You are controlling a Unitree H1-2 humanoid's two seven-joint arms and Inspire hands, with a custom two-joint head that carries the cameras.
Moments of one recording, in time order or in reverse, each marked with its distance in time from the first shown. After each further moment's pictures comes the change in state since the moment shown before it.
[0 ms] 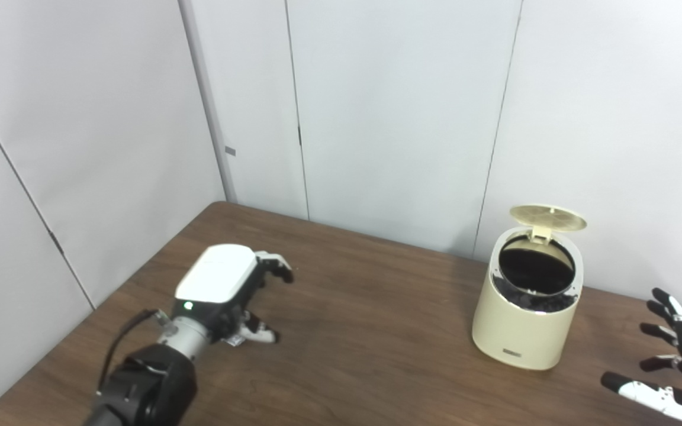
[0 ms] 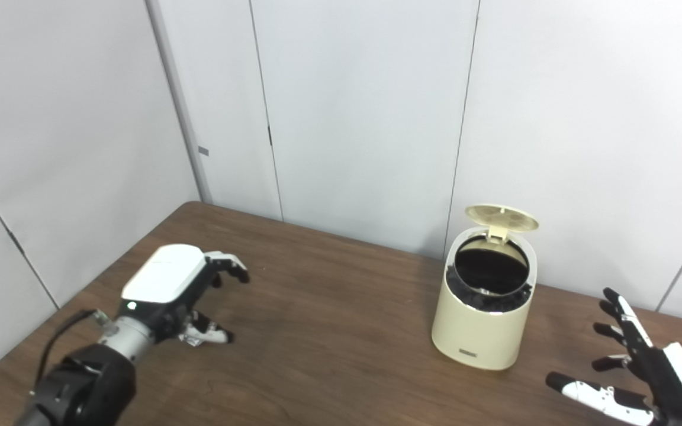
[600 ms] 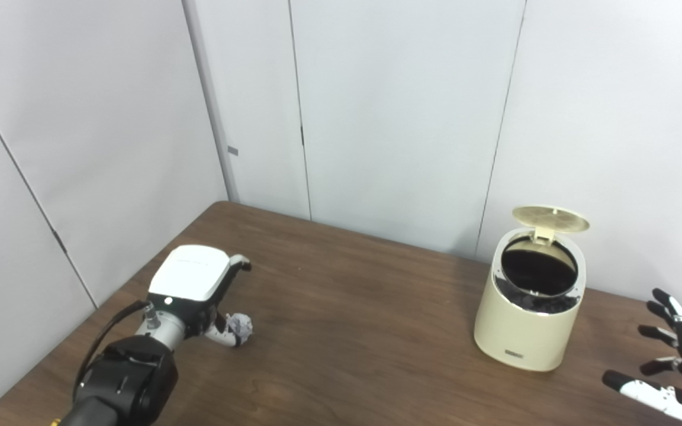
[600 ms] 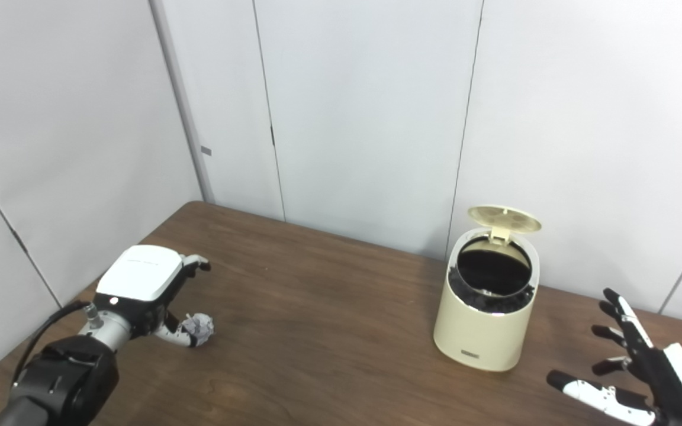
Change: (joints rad) left arm 0.009 0.032 0.031 0.085 0.235 -0.012 -0.101; right arm 0.000 -0.003 -0.001 -0.003 -0.005 0.001 0.000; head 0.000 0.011
